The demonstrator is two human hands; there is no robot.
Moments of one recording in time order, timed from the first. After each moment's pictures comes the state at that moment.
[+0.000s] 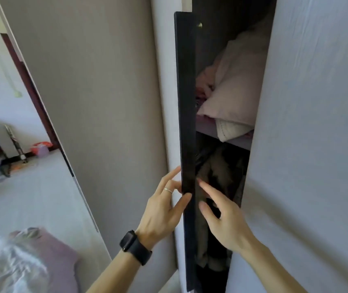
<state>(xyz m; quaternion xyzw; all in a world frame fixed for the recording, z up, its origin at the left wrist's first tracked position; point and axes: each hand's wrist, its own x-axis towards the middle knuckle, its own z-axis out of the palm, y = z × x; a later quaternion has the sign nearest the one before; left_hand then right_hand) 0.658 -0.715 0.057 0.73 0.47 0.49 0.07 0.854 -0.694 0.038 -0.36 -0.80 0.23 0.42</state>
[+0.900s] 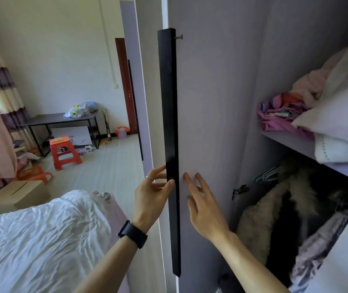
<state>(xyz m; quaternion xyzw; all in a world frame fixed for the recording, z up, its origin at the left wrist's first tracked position) 0.524 -0.775 0.071 0.42 0.67 0.61 0.04 0.654 -0.668 0.013 -0.26 -0.89 0.19 0.32</state>
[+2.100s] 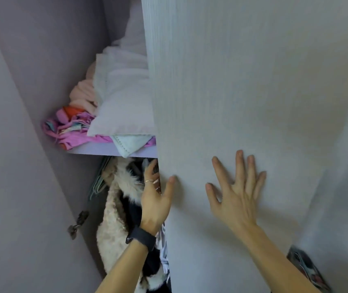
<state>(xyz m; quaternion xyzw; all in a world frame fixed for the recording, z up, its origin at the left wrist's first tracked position) 0.803 -0.616 0.057 0.66 0.29 0.52 0.45 0.991 -0.713 0.037 -0.73 -0.48 -0.37 0.31</state>
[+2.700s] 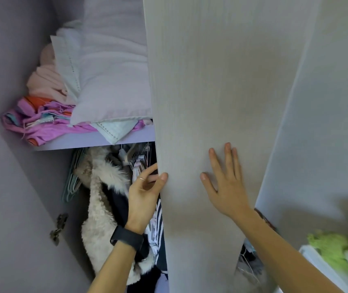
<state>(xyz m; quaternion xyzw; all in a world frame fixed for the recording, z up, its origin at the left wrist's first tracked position) 0.736 -0.635 0.055 0.61 0.19 0.44 0.62 0.923 -0.771 0.025 -0.80 -0.45 -0.21 0.33</state>
